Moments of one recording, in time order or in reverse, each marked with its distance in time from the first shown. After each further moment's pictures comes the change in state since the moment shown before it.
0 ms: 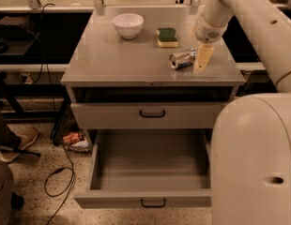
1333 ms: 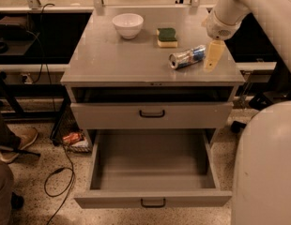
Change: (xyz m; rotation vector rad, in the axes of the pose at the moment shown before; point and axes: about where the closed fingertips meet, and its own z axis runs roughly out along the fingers) arm 0.024 -0.002 -0.032 0.126 0.041 0.074
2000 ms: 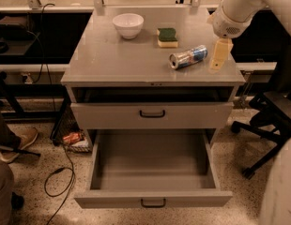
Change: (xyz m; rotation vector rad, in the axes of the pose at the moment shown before) arm 0.000 0.024 -0.041 0.018 0.007 0.013
